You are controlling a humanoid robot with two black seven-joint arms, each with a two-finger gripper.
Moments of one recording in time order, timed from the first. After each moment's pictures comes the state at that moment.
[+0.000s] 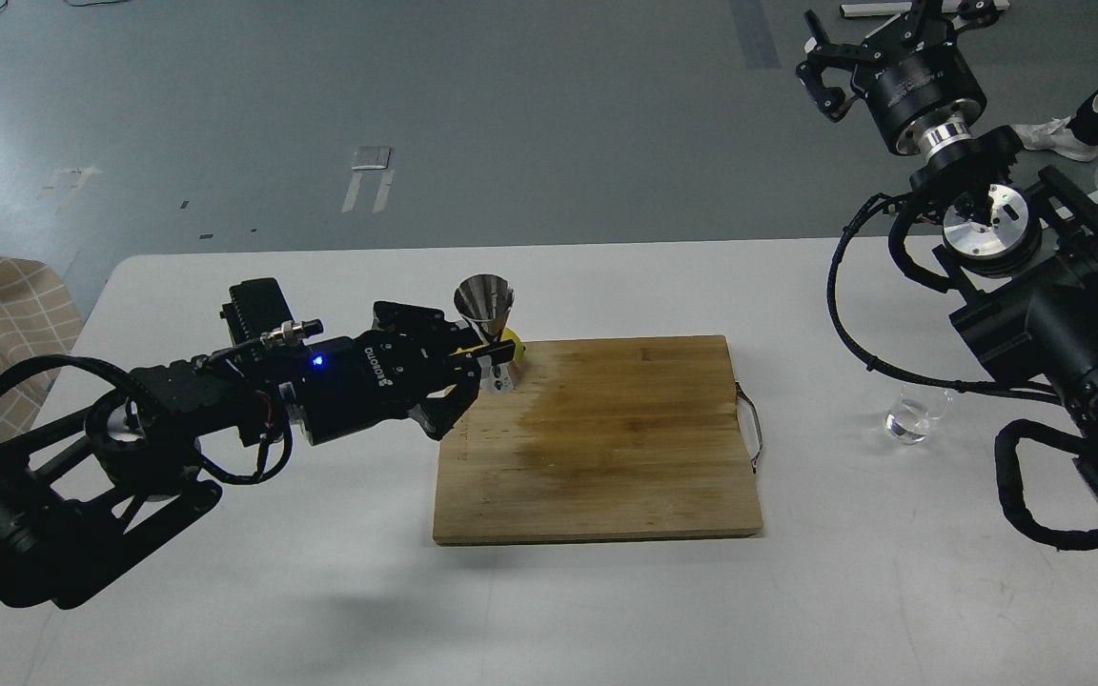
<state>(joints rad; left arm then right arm) -0.59 0.61 -0.60 -1.40 2.18 0.08 -0.49 0.99 -0.12 1.14 0.39 -0.08 0.49 0.17</state>
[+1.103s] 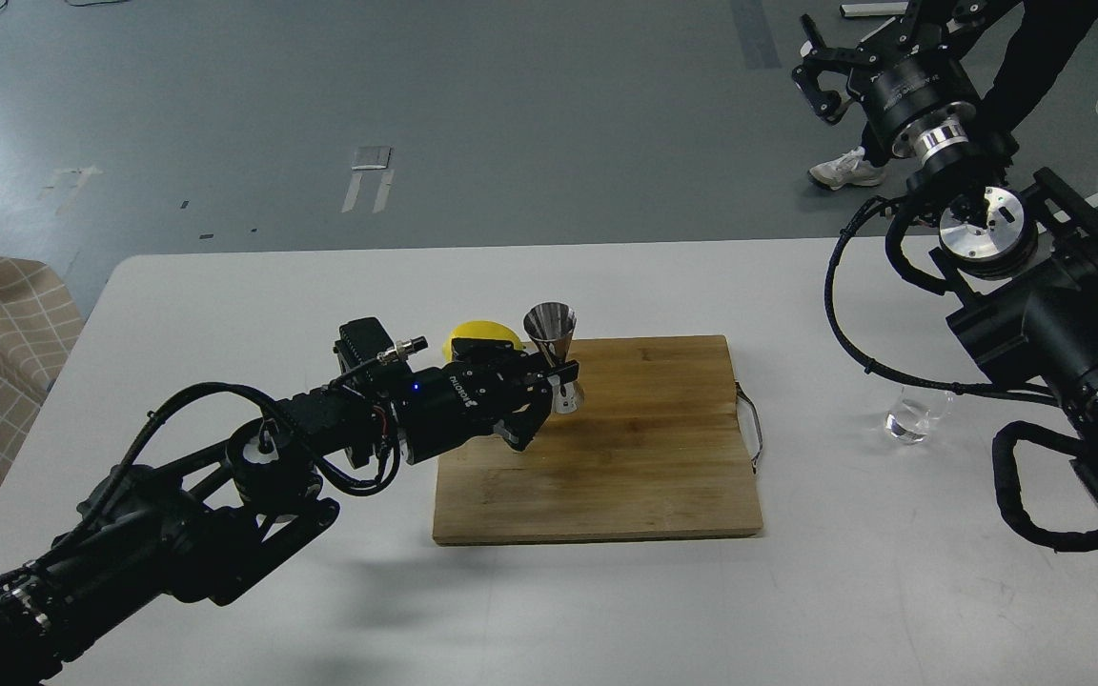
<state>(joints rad) -0.59 0.31 -0.56 -1.07 2.18 0.17 -0.49 0.99 -0.11 1.13 0.39 -0.08 0.49 0.17</state>
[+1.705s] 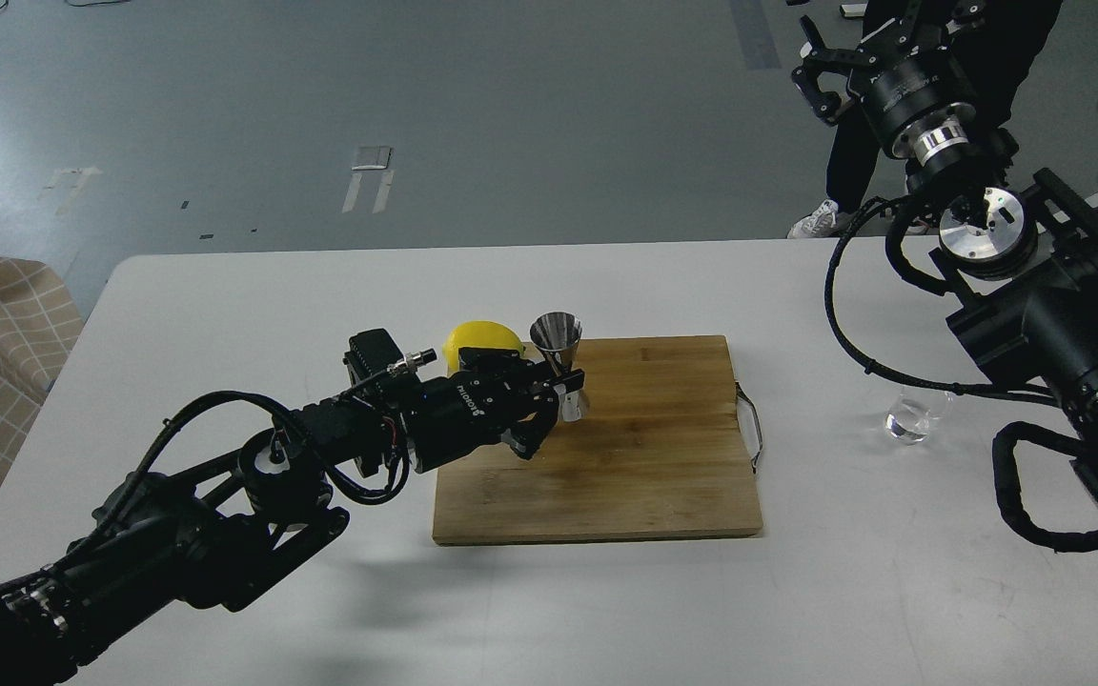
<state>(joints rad) -0.59 0.28 -0.54 -1.04 2.18 0.20 -0.49 0.99 -0.11 1.13 0.39 -0.08 0.49 0.17</state>
